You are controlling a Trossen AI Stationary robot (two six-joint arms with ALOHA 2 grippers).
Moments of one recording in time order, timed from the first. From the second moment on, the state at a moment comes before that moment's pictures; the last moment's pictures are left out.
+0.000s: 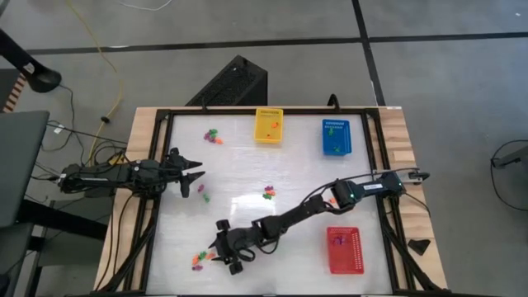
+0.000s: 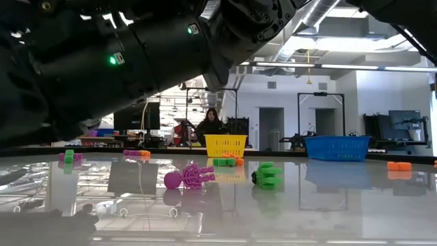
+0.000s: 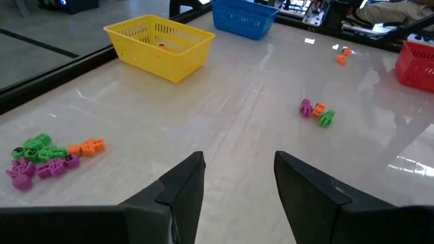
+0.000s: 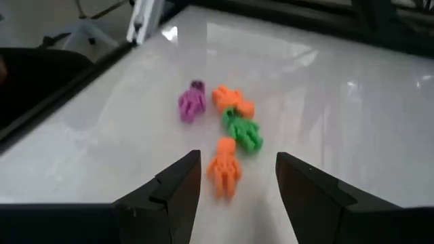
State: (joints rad) left arm -0.03 0.06 0.11 -0.33 -0.38 -0.25; right arm 0.36 2.54 1.92 0.23 0.03 -0.05
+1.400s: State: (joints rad) left arm -0.03 0.07 0.11 -0.33 -0.38 -0.25; right arm 0.16 2.10 1.96 -0.65 0.10 -0.24
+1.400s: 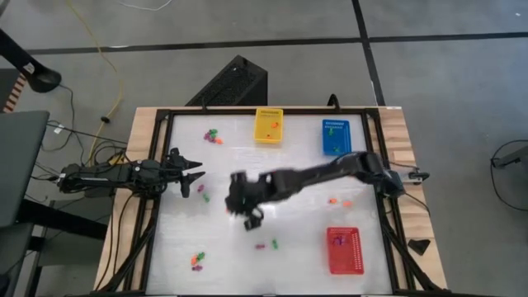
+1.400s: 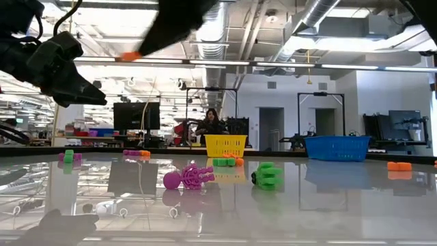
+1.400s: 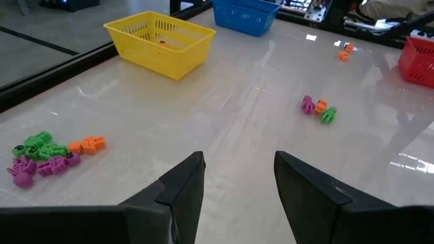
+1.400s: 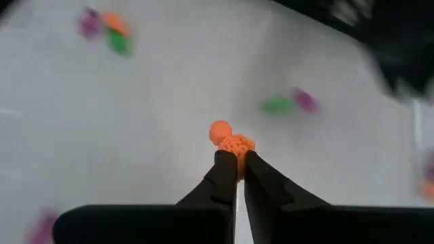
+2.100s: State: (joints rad) left arm -0.03 0.07 0.11 -0.33 -0.38 -0.25; right arm -0.48 2.14 1.96 -0.89 0.10 0.03
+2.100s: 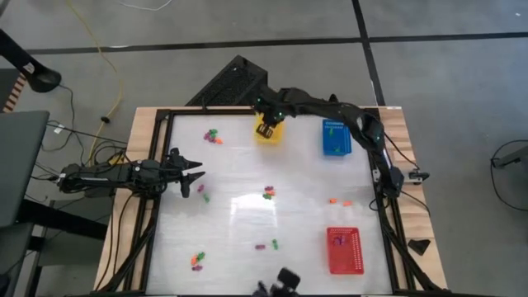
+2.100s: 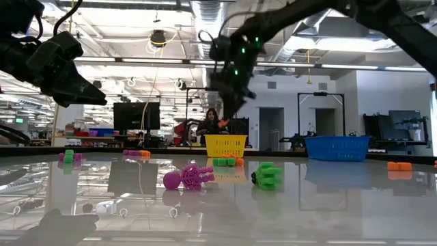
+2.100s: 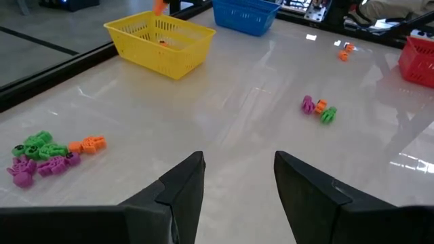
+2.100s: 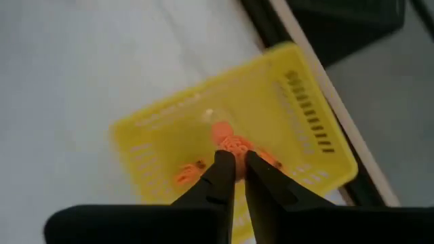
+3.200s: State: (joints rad) left arm -0.03 0.07 0.11 -0.33 -0.38 -0.25; right arm -0.27 2.30 1.96 -0.10 0.02 0.27
